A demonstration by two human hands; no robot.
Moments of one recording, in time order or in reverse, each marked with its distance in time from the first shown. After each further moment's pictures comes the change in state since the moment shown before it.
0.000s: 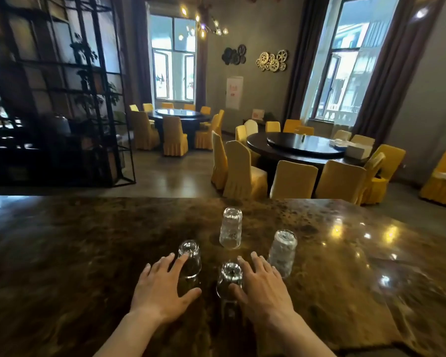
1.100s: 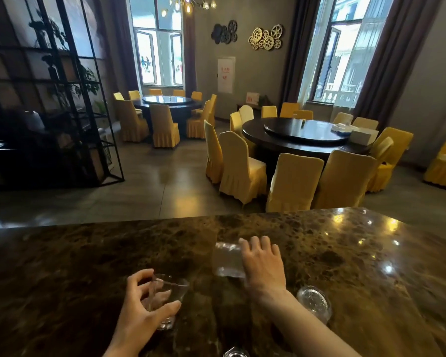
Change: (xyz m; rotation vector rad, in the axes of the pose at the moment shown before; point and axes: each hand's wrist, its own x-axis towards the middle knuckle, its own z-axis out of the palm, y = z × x) left_hand 0.172 -0.036 0.032 -1.234 0.067 -0.198; right_hand 0.233 0.044 -0.003 -0.209 0.171 -0.037
